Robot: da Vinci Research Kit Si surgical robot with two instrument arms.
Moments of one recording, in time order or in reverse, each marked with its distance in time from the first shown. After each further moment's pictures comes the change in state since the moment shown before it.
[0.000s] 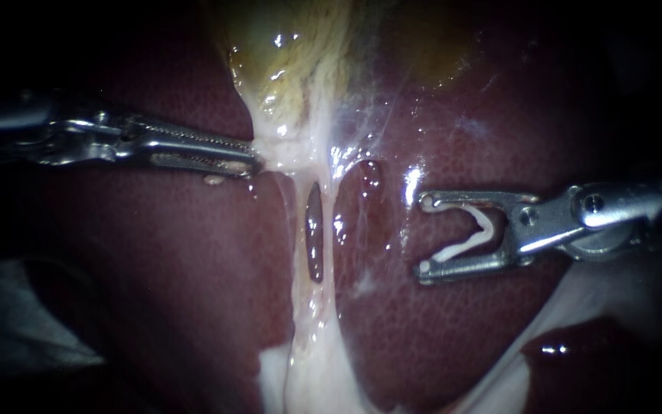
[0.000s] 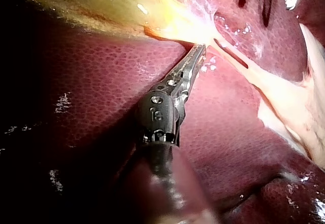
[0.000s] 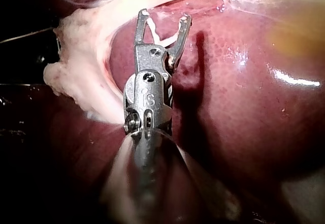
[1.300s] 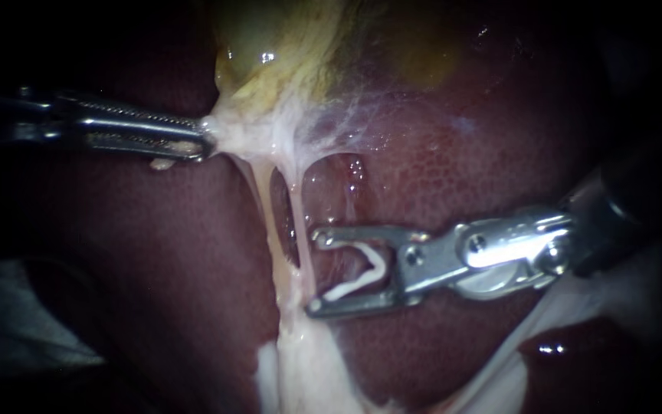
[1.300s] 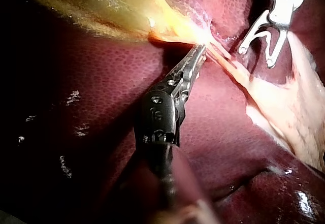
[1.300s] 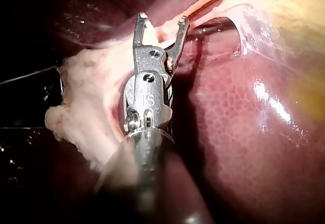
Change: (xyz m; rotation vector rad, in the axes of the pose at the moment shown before) right arm 0.001 -0.003 0.014 0.081 0.021 0.004; left arm 0.005 0.004 -0.008 0.006 0.029 -0.006
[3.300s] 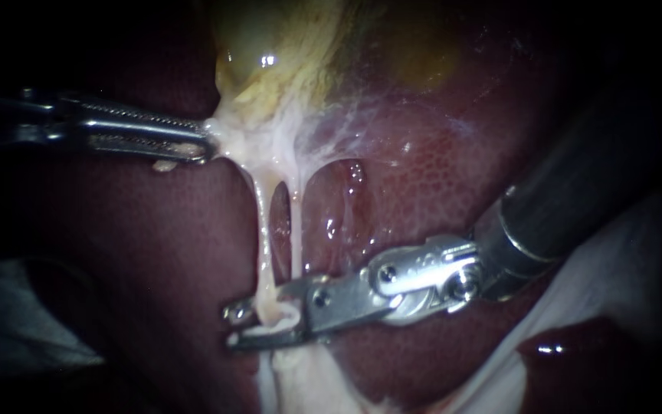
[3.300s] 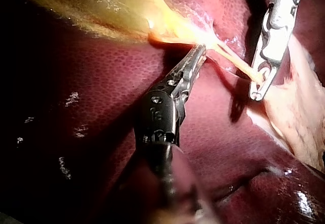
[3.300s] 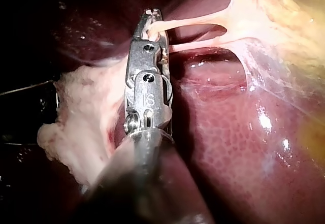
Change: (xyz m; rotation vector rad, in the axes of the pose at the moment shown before) right arm 0.000 -0.001 0.006 0.204 0.043 -0.049; left arm 0.000 0.000 0.000 0.002 0.000 0.000
